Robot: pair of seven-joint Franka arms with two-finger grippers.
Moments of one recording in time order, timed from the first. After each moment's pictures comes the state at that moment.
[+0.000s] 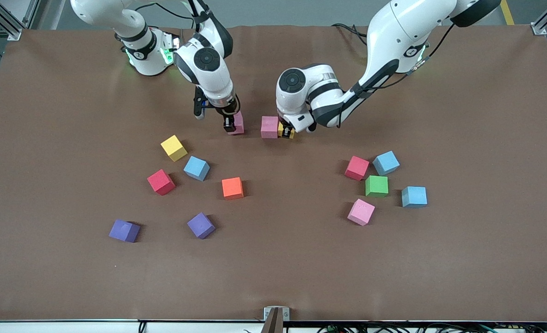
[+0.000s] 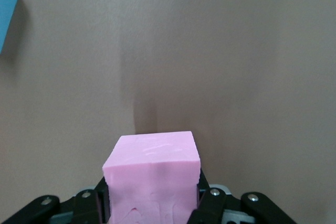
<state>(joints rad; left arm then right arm) -0.19 0.66 -0.78 -2.01 0.52 2.37 -2.64 0.86 0.21 -0.02 -2.42 0.07 2.66 2.31</state>
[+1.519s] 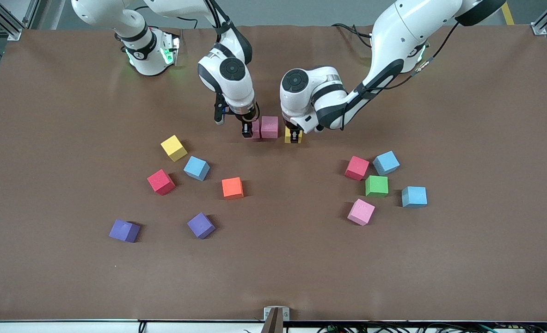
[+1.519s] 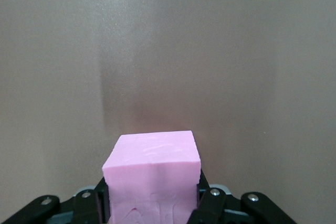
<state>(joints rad) -0.16 0.65 -0.78 -2.01 0.60 2.33 -2.80 0.92 0.37 -0.02 -2.24 0.07 2.64 2.41</state>
